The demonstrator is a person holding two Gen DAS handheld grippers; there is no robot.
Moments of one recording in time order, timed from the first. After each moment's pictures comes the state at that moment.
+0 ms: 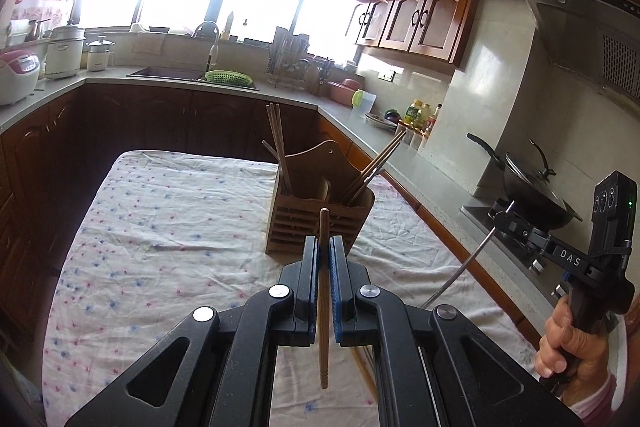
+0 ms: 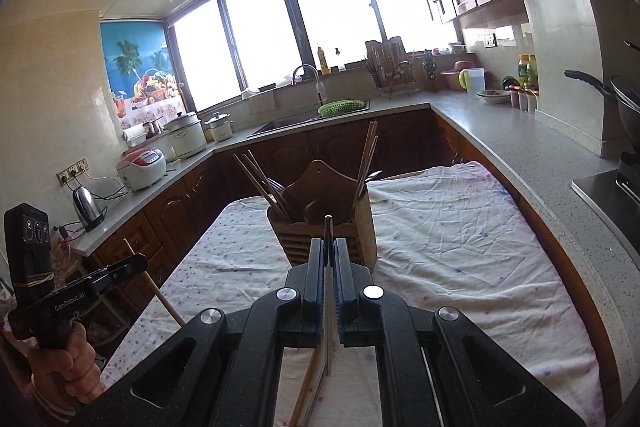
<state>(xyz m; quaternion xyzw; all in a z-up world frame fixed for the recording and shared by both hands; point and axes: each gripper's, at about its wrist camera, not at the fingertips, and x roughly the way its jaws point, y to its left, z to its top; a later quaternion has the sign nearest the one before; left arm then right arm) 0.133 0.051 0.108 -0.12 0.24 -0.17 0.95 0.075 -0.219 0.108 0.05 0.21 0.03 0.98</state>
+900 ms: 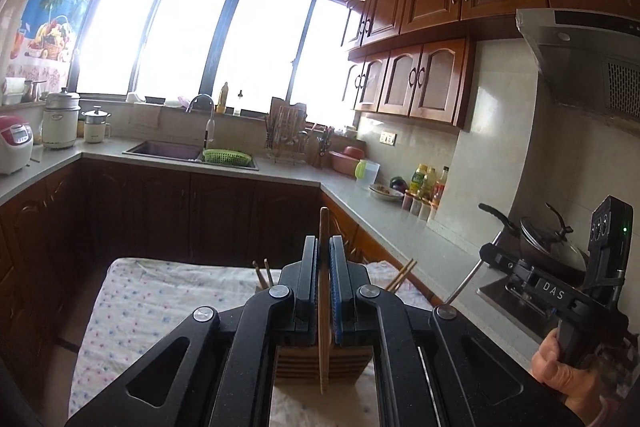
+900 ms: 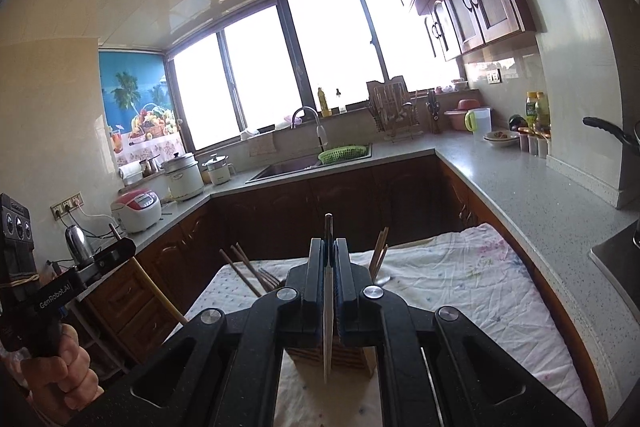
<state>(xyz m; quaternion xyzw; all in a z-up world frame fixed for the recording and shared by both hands) 0.230 0.037 0.173 -0.10 0.13 -0.15 0.98 0.158 -0.224 0.169 0.05 0.13 0.02 0.99</state>
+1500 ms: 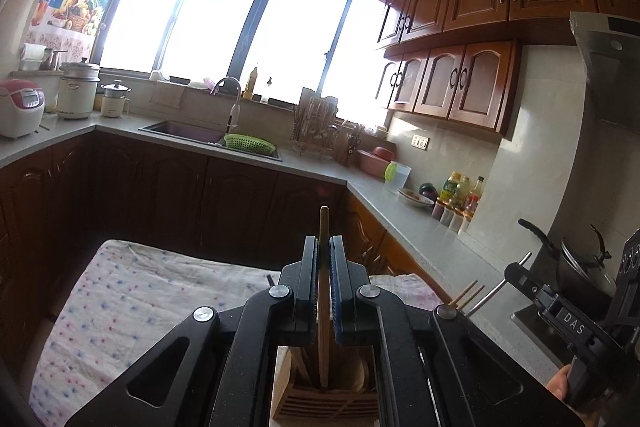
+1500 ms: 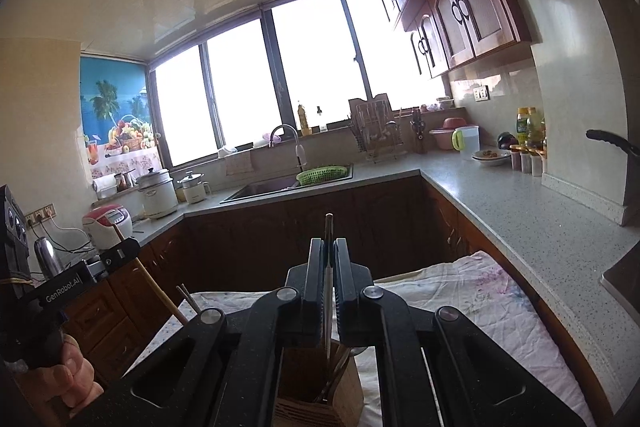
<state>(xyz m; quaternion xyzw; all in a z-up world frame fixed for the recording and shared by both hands) 0.337 0.010 0.090 -0.14 0.15 -0.10 0.97 0.227 -0.238 0.143 0.05 0.11 -0.02 0.99</state>
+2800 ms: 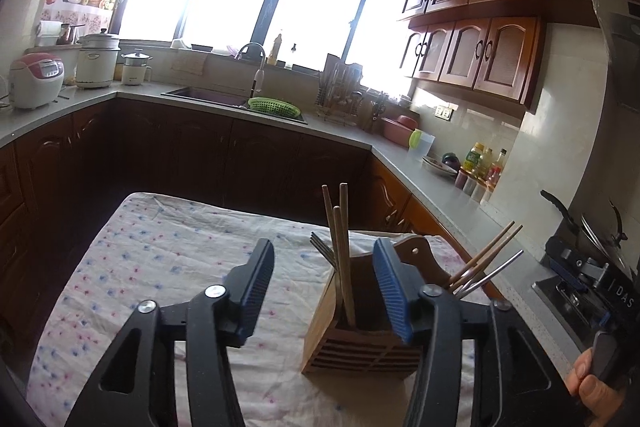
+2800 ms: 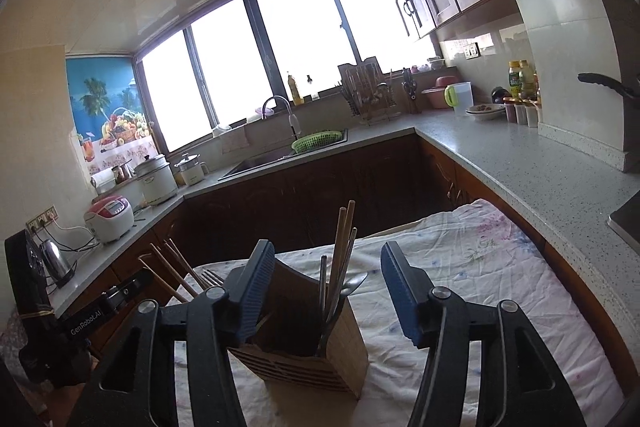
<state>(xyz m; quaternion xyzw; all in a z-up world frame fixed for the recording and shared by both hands) 0.319 0.036 0.068 -0.15 0.20 -0.07 0.97 0.214 -0.247 0.114 0.09 0.15 -0.02 0.98</state>
